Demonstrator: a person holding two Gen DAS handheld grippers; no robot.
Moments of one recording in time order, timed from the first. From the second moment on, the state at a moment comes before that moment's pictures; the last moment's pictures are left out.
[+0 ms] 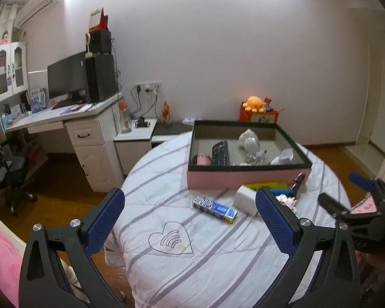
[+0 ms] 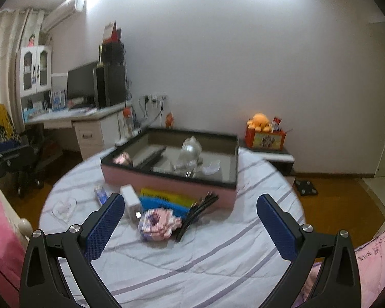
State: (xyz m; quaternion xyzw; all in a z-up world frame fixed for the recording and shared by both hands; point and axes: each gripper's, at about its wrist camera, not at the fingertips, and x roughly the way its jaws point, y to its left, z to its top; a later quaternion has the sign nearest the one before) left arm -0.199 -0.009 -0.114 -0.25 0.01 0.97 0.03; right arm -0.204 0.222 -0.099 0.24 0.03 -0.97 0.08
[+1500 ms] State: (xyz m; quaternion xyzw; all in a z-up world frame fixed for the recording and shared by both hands) left arm -0.269 0.072 -0.180 -0.36 0.07 0.93 0.08; right arm -0.245 0.277 -0.151 0.37 -0.01 -0.92 0.11
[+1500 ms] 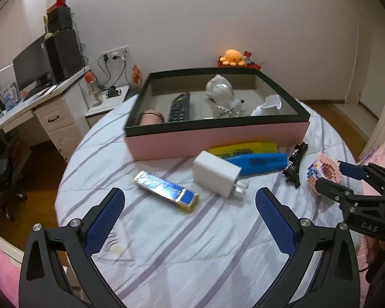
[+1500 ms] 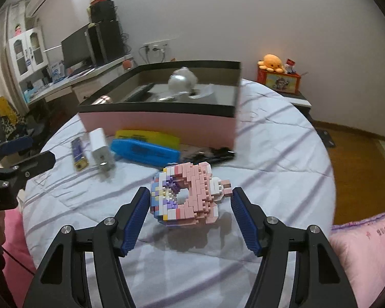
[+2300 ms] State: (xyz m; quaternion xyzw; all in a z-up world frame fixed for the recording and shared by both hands) left arm -0.325 0.111 -0.226 -0.42 0.12 0.89 0.13; right arm -0.275 0.300 -0.169 0.38 -0.05 -0.91 0.14
